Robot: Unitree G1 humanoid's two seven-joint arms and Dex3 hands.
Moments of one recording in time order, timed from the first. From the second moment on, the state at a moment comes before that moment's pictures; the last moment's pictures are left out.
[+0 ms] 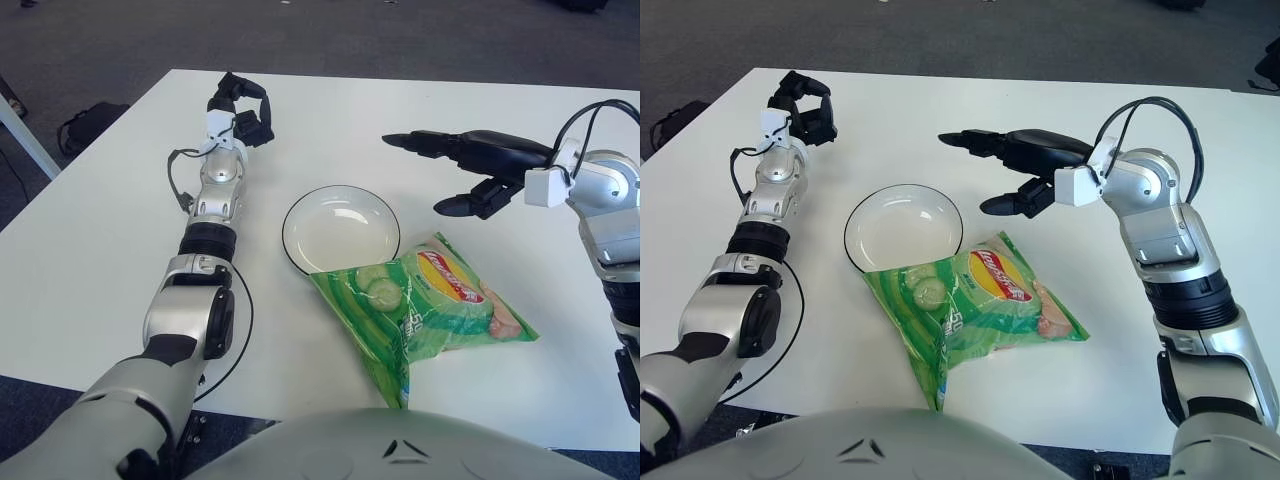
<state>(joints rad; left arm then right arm) -0.76 0.16 0.14 0.70 0.04 -0.19 0.18 -0.49 -0.74 0.11 -0.25 -0.04 -0.16 0.86</state>
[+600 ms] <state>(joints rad) -0.77 0.16 0.14 0.71 0.04 -0.19 0.18 -0.50 -0.70 0.13 -0.15 0.22 -0.21 1.11</state>
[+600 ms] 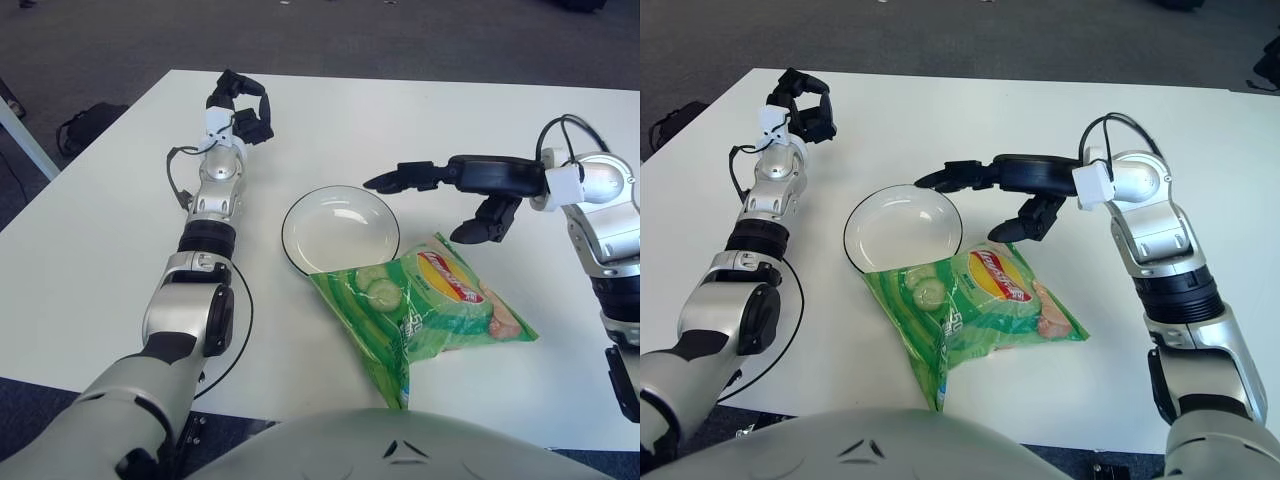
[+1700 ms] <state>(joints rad) -0.77 0.16 0.15 0.68 0.04 -0.18 0.18 -0.50 -0.73 0.15 -0.05 0.27 -0.56 1.23</state>
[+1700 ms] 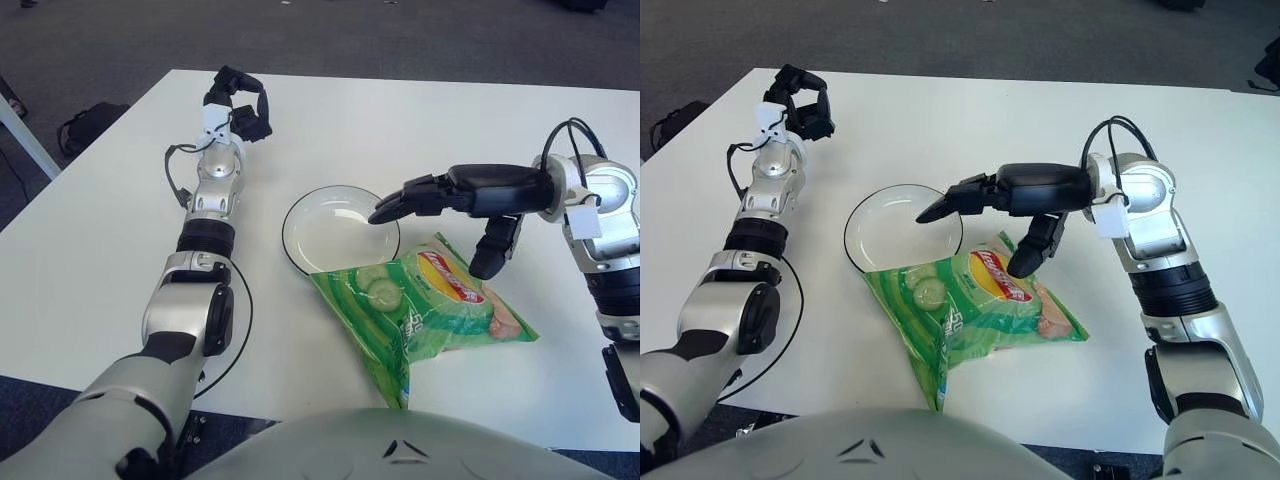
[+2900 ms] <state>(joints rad) -0.76 0.16 0.15 0.62 0.04 -0.13 0.18 -0.46 -0.80 0.18 -0.05 0.19 -0.75 1.26</state>
